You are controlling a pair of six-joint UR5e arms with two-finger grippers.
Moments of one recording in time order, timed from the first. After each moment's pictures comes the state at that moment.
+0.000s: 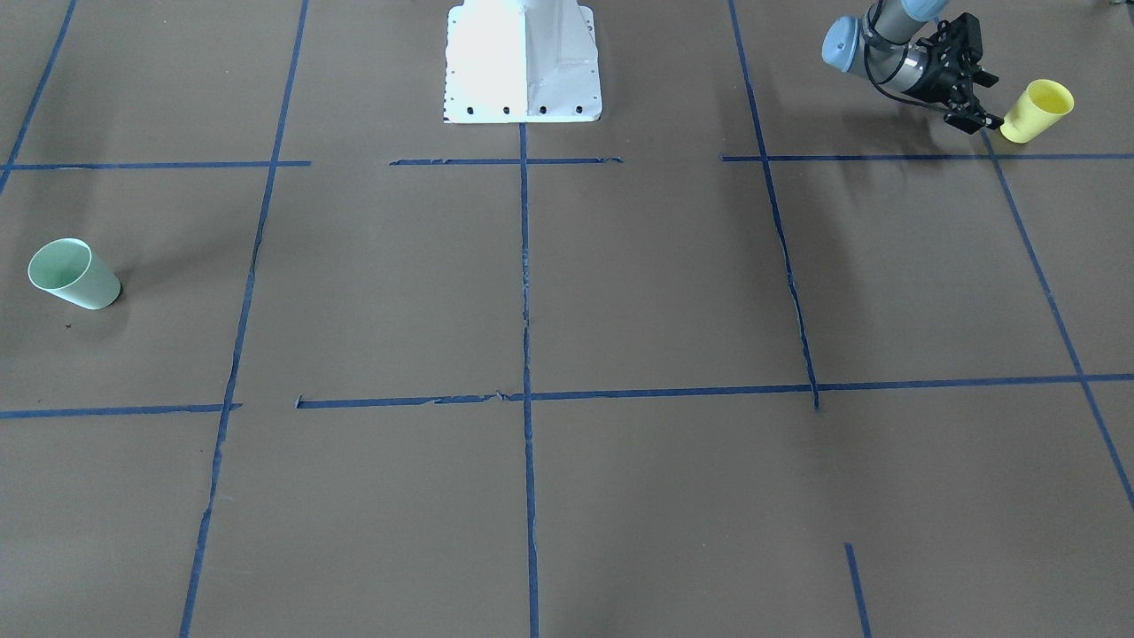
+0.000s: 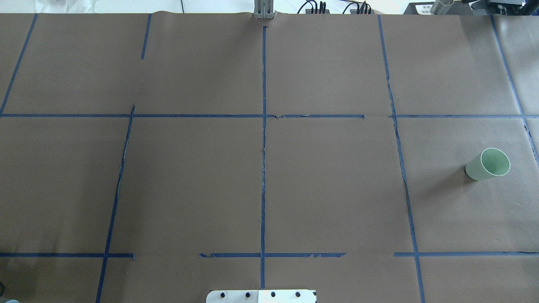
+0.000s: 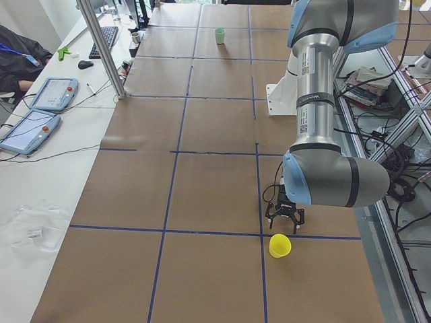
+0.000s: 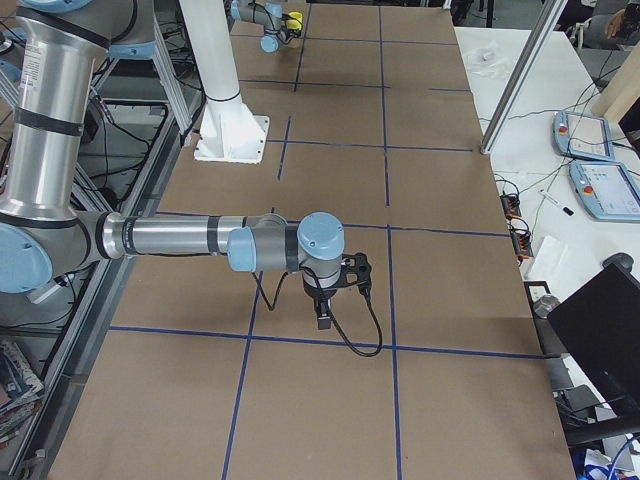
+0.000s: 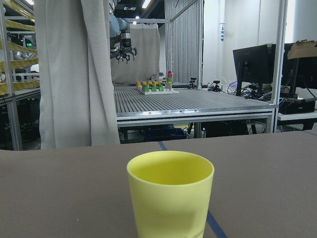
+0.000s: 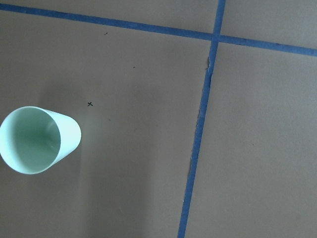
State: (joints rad) left arm 0.13 -1.18 -1.90 -1.09 -1.45 -3.17; right arm 1.50 -1.82 1.87 -1.53 2.37 -0.06
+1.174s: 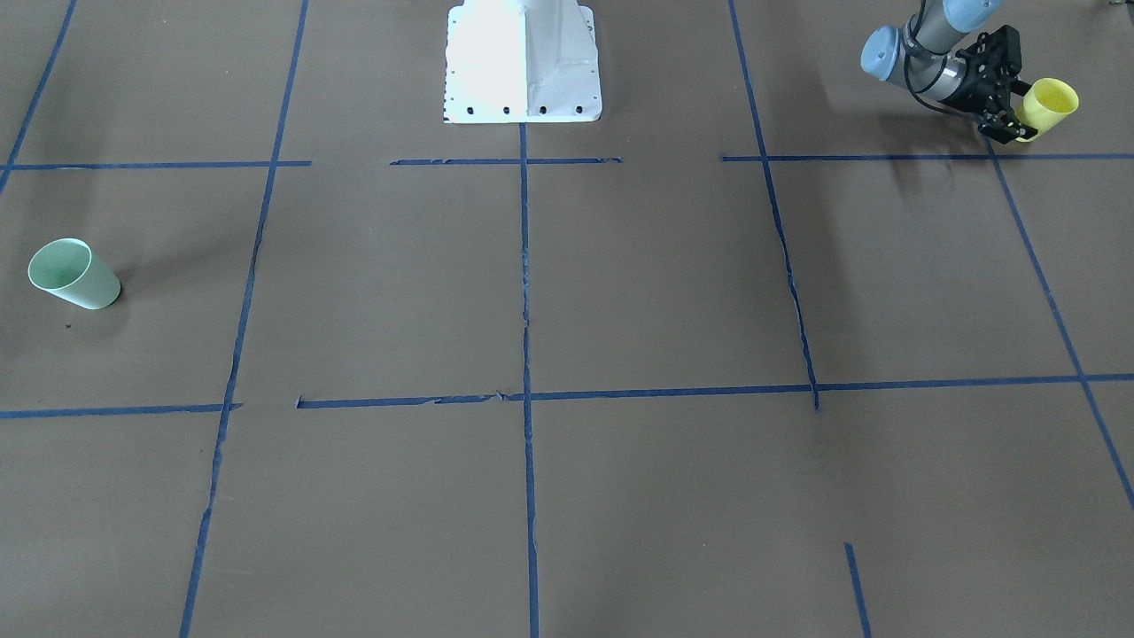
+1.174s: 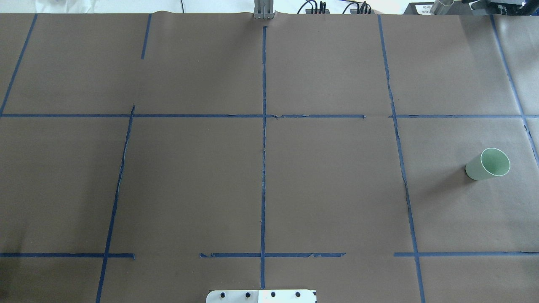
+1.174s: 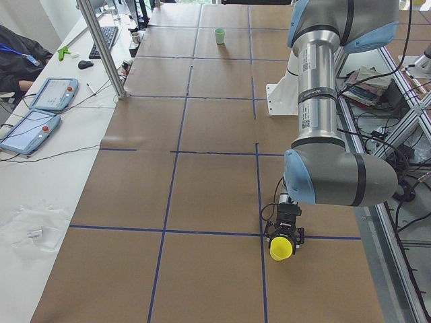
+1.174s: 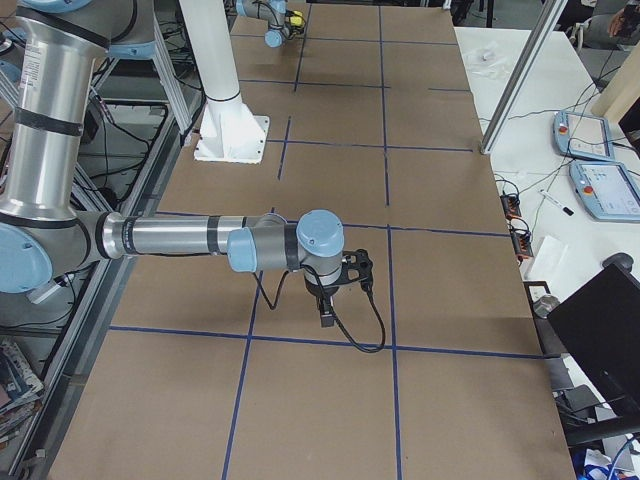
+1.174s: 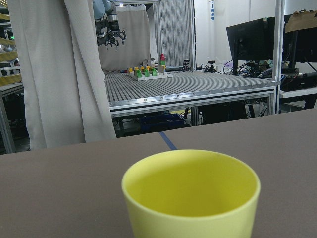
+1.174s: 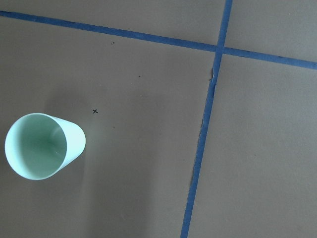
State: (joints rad) left arm 0.13 -1.12 -1.76 -1.29 -1.44 -3.11; right arm 1.50 -1.82 1.87 -1.50 2.38 -0.05
